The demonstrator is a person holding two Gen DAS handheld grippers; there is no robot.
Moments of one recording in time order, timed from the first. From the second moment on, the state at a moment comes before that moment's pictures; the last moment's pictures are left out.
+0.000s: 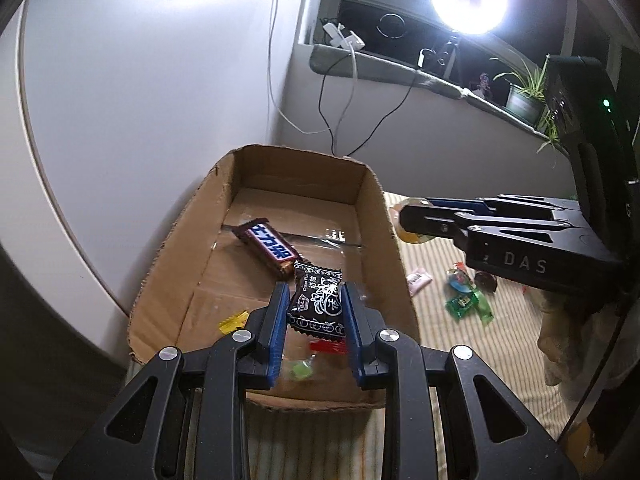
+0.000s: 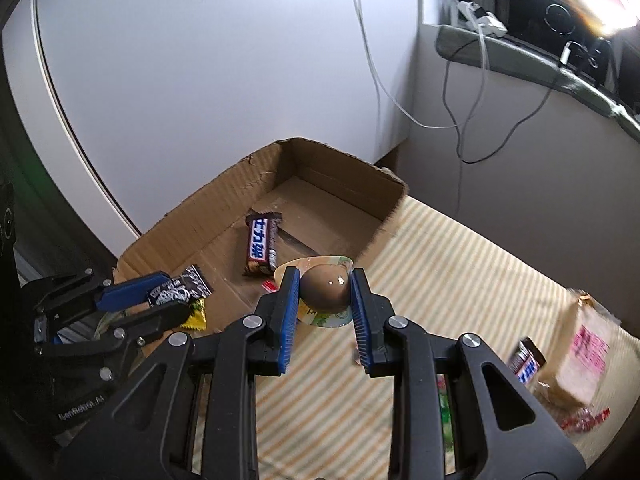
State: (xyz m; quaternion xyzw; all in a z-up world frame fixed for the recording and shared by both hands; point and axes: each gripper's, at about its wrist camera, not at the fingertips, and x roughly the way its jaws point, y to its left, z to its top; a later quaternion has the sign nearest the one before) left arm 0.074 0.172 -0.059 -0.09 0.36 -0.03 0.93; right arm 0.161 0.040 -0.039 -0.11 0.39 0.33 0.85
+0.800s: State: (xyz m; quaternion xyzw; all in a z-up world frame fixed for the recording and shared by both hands) left arm 0.090 0.186 -0.070 -0.10 0.38 -0.02 0.92; right arm 0.182 0.085 -0.067 -0.13 0.41 0.36 0.83
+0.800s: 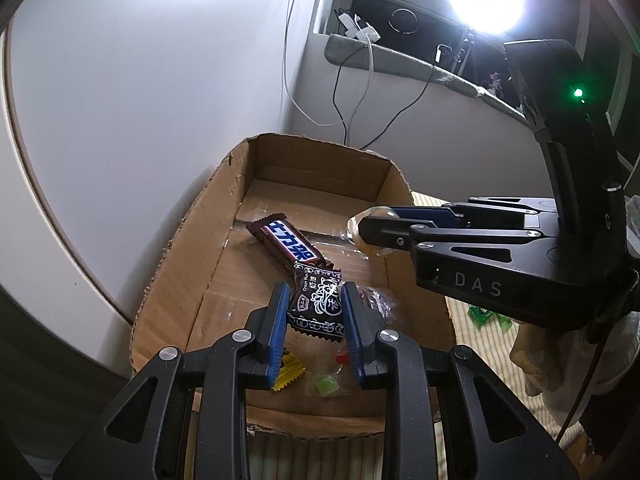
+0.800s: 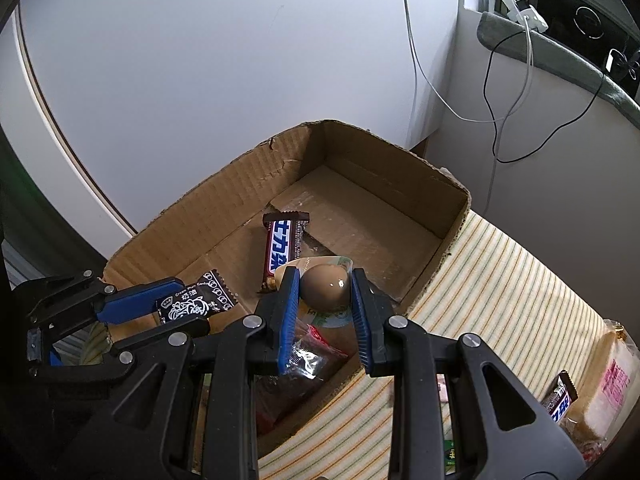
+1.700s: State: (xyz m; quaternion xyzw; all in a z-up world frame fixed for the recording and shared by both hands) left arm 0.077 0.174 -0.053 -0.08 0.36 -0.01 0.93; right arm 0.168 0.063 -0.042 -0.12 0.38 0.33 0.86
